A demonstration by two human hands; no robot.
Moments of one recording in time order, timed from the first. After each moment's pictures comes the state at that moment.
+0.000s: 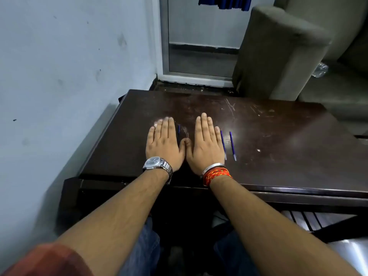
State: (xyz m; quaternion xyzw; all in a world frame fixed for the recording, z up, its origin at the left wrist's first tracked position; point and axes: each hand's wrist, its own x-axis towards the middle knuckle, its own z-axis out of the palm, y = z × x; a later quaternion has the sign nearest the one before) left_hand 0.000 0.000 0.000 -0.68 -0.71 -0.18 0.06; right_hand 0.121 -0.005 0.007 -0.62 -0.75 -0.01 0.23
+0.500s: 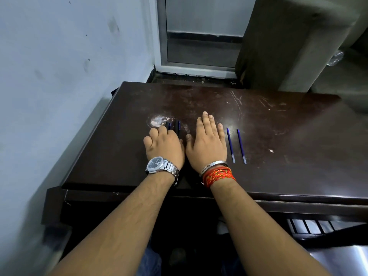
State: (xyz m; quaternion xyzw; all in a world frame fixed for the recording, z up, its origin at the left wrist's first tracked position) left_hand 0.010 0.033 -0.016 -0.63 -0.77 -0.13 0.07; right_hand 0.113 0.036 -0.014 -0.65 -0.72 0.00 0.23
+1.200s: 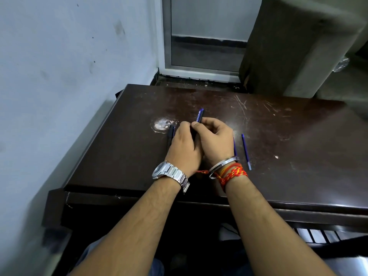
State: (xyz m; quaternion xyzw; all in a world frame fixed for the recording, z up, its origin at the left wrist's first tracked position) left_hand 0.025 0.021 0.009 -0.65 -0.59 -0.44 -0.21; right_hand 0.109 0.046 0.013 -0.55 -0.45 0.42 0.56
